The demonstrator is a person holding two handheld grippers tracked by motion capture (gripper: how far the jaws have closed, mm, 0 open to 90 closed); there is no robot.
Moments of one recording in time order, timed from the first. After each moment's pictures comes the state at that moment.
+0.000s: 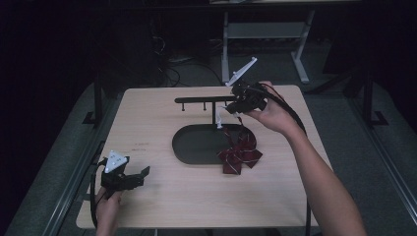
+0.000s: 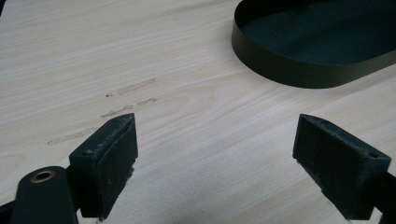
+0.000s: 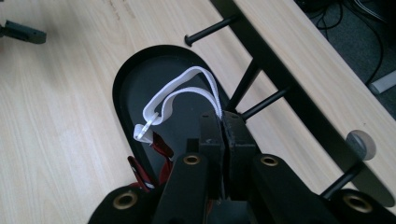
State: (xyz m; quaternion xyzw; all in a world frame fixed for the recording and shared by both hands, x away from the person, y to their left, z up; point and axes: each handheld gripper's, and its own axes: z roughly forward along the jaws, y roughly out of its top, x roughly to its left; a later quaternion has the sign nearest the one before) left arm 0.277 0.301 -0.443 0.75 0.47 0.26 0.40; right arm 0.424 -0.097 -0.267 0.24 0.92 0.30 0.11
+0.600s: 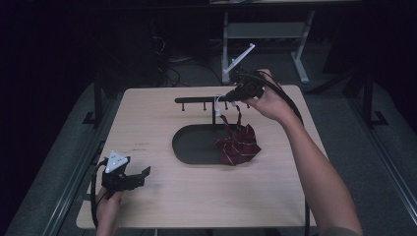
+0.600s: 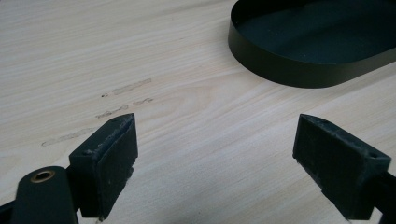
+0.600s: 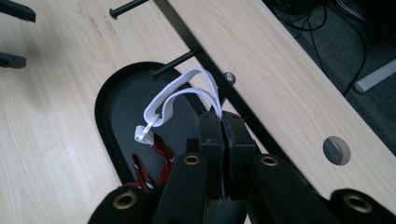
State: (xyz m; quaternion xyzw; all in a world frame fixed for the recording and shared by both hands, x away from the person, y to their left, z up) left arm 0.278 0.300 -0.444 0.75 0.46 0.25 0.40; right arm 0.447 -0.091 -0.248 0.26 0.91 0.30 0.12
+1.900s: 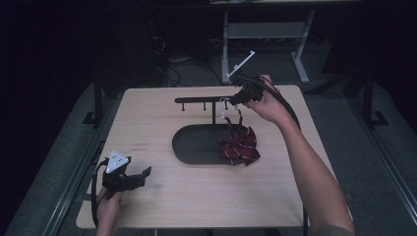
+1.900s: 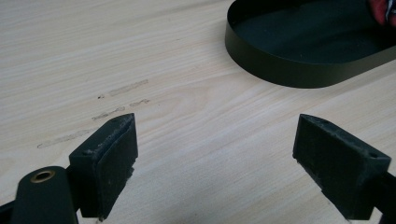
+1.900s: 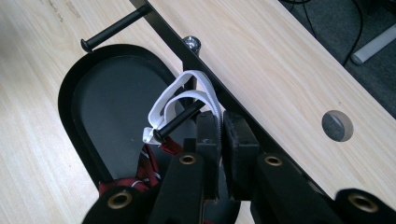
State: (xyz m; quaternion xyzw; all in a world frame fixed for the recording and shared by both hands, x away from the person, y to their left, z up) left arm 0.277 0.298 -0.444 0.75 0.46 0.25 0.40; right arm 0.469 -0.099 -0.283 0.30 0.91 0.27 0.11
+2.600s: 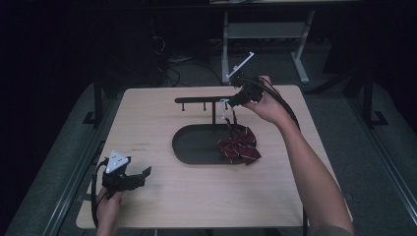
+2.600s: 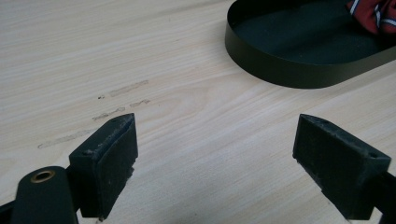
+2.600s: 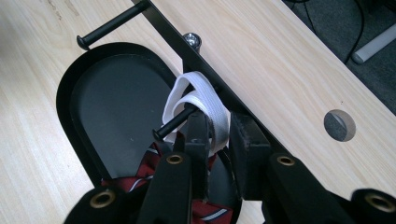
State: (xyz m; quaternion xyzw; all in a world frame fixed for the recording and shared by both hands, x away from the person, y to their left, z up) left arm 0.277 0.298 -0.443 0.75 0.46 0.25 0.40; right arm 0.469 -0.099 -0.286 0.31 0.91 0.27 0.11
